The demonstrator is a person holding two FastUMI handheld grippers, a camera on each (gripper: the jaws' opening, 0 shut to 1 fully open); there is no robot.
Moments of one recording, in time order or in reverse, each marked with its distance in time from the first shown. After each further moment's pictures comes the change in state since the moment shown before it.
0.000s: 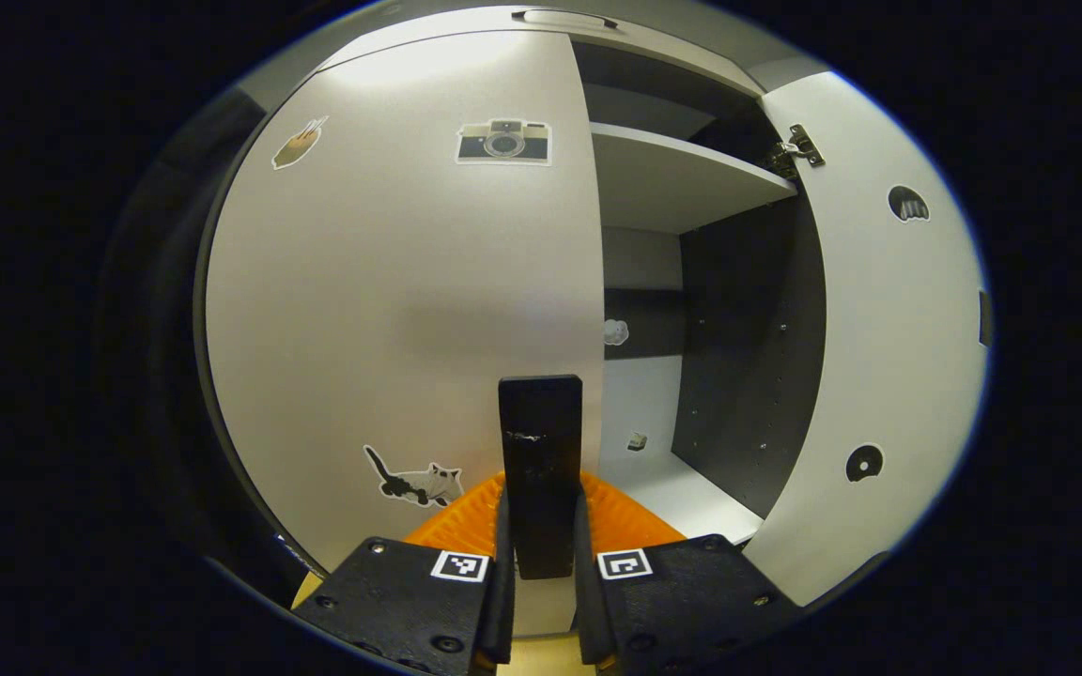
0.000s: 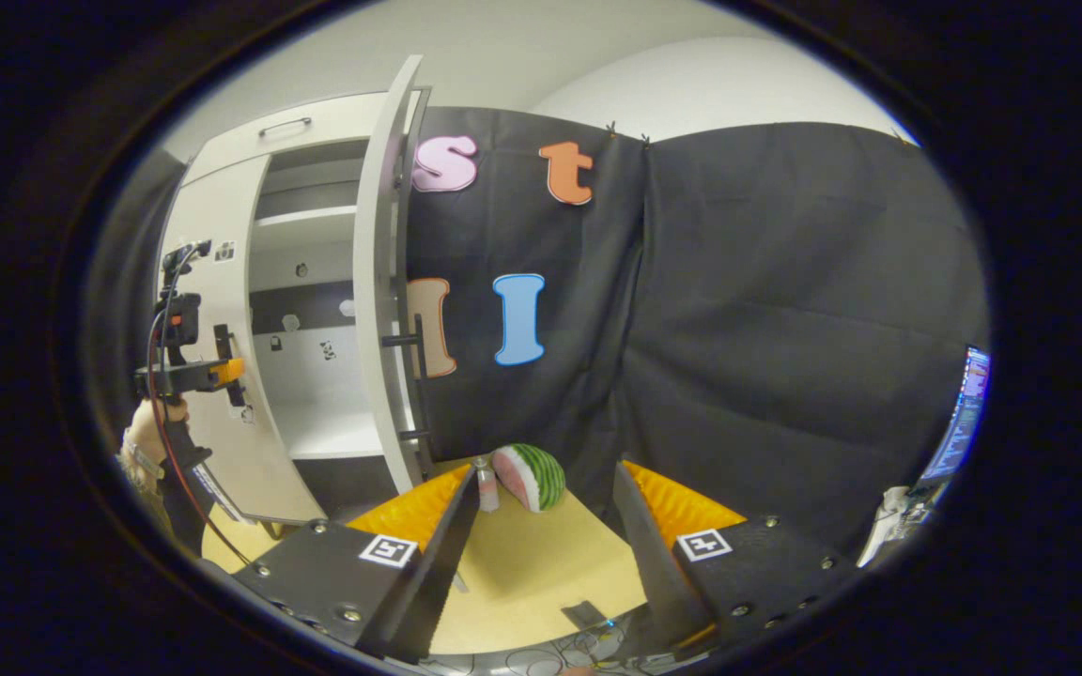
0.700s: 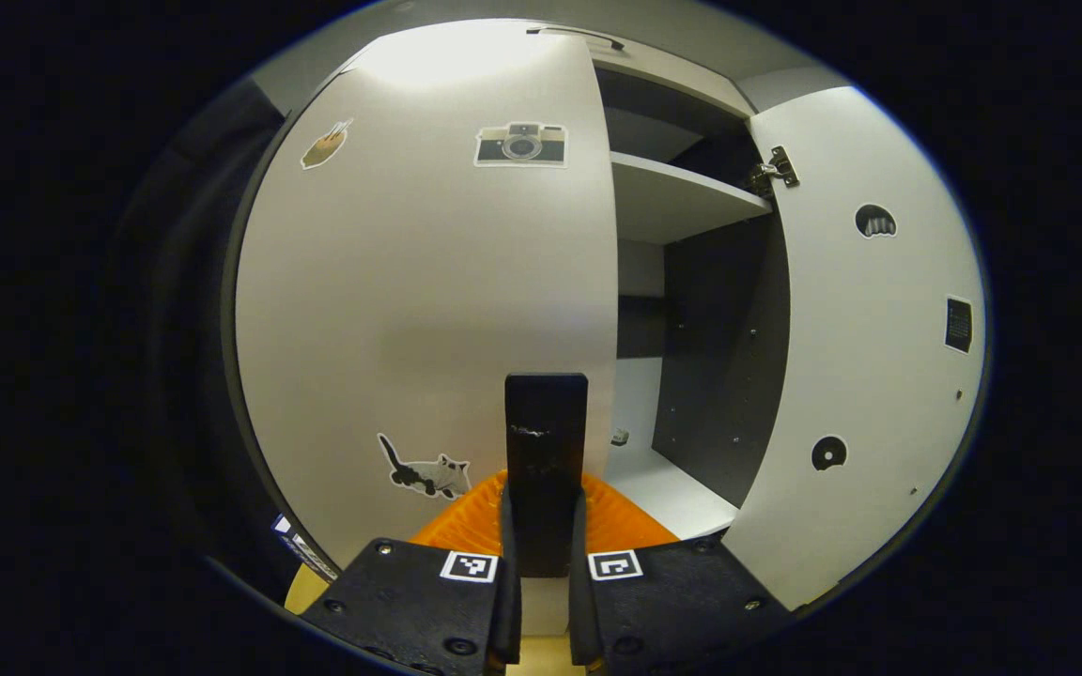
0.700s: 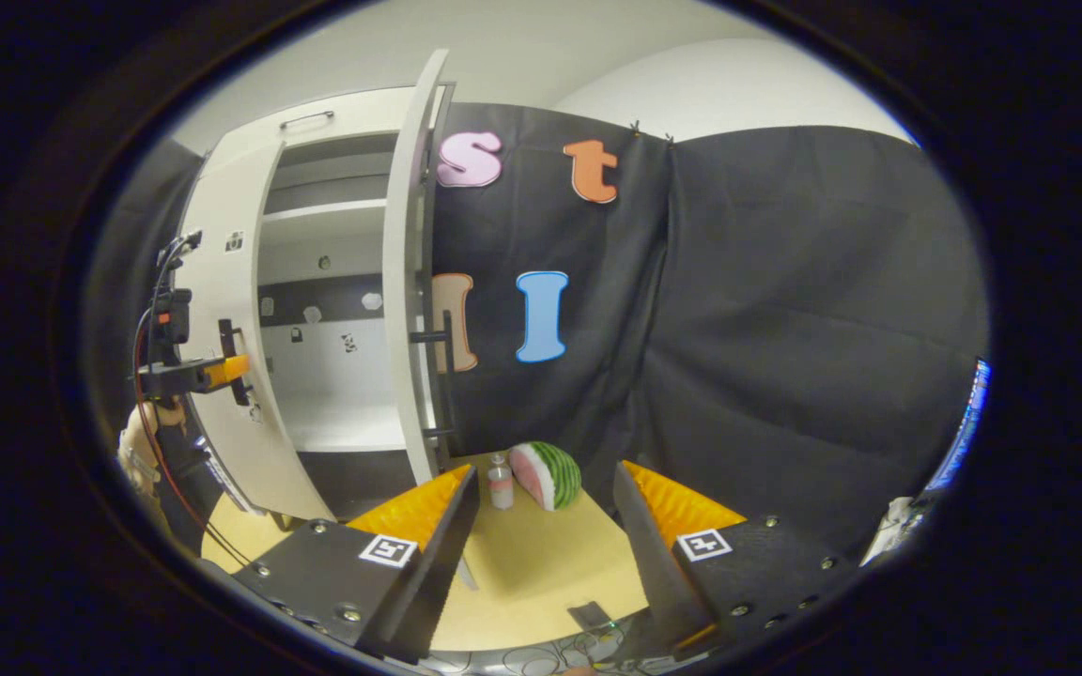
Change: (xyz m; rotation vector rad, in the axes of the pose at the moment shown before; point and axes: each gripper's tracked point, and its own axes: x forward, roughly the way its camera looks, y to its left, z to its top) left arm -0.043 0.003 -0.003 -0.016 -0.021 -0.062; right arm 0.011 0.020 0.001 -0.031 0.012 0.081
